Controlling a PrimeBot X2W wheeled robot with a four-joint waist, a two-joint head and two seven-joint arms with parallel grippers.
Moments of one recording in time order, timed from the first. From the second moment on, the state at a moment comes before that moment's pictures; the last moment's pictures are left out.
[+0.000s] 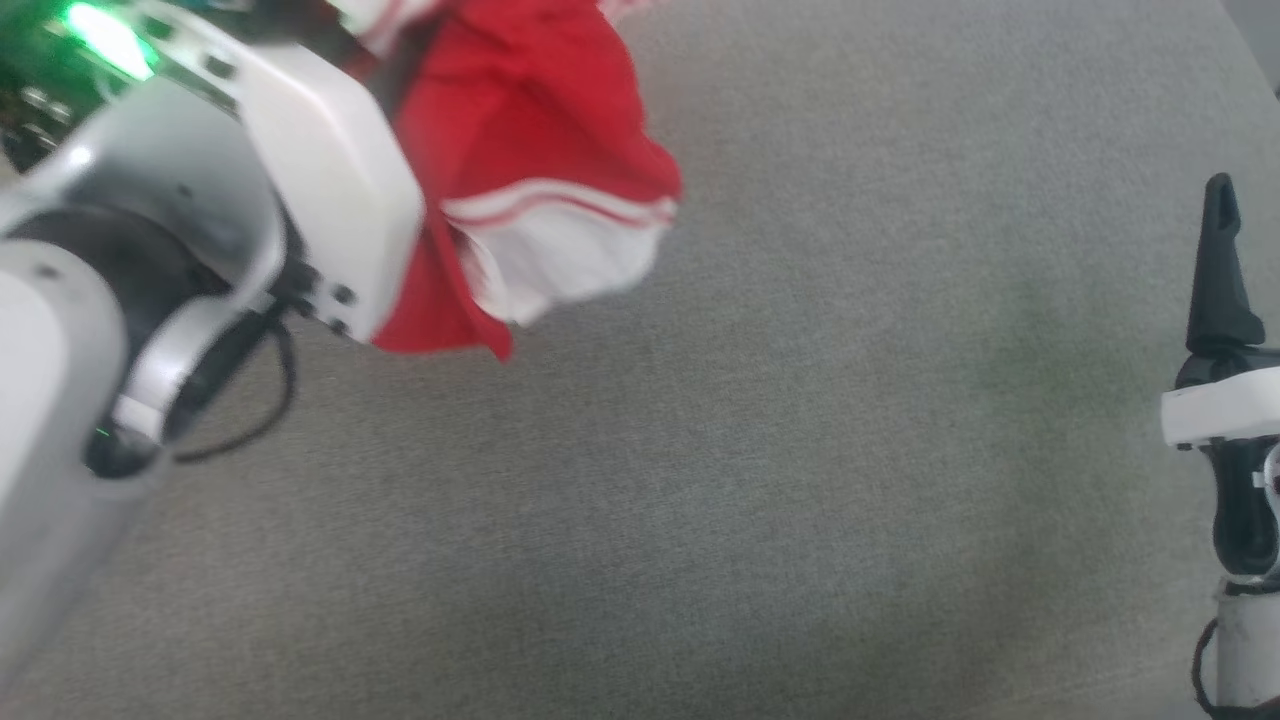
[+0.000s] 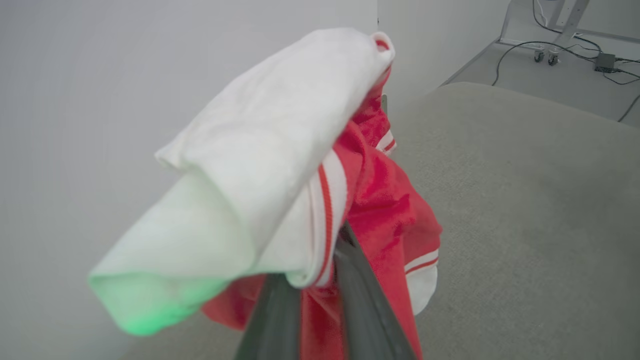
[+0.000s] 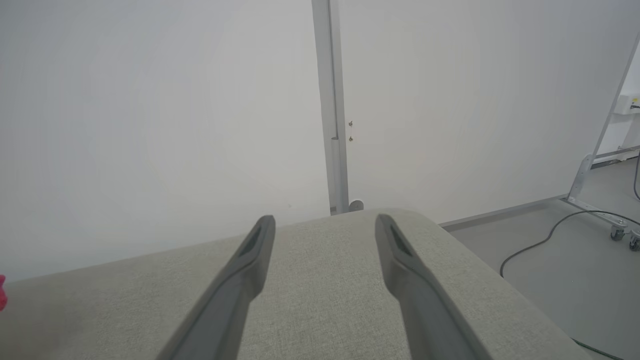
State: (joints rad) left arm -0.96 0.67 -0.51 -0.29 -0.63 0.14 0.77; right arm -0.35 -0.15 -0.24 0.06 0.32 0.13 -0.08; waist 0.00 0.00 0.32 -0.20
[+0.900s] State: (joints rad) left arm -0.76 0.59 -0.61 0.24 -0.73 0.12 0.74; right arm -0.40 -0.10 -0.12 0.21 0.35 0.13 -0.17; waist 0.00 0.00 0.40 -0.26
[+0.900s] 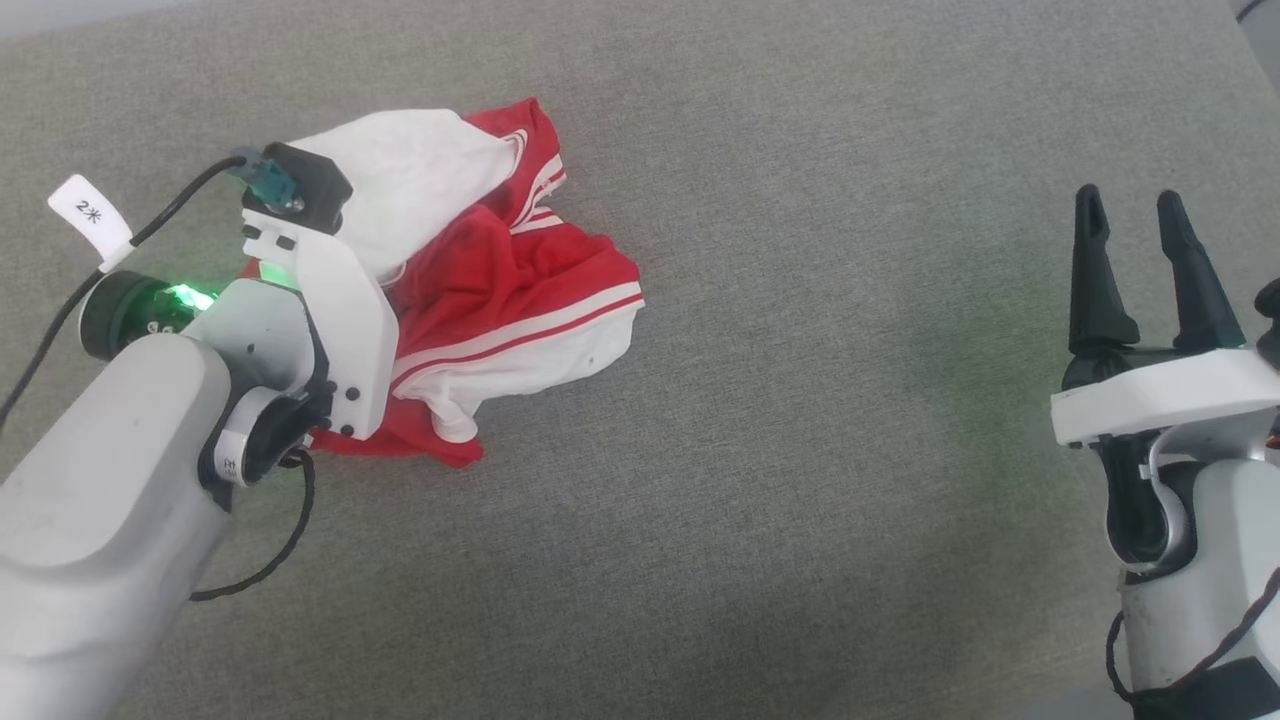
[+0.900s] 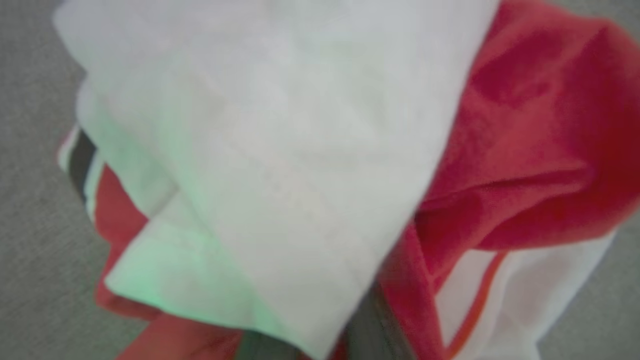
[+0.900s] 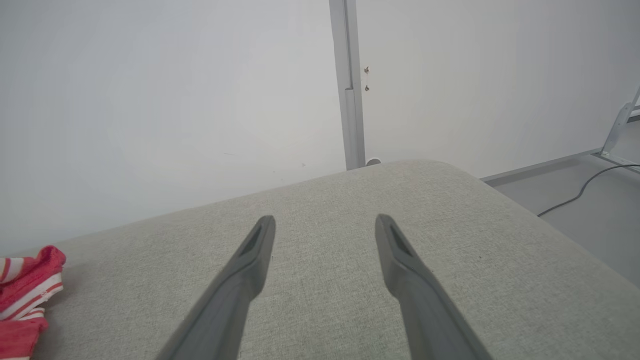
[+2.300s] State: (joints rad) left arm -0.41 0.67 -0.37 0.29 -0.81 0.01 0.01; right arm -0.24 -0.20 -0.09 0.23 0.36 0.13 -0.10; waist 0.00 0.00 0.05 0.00
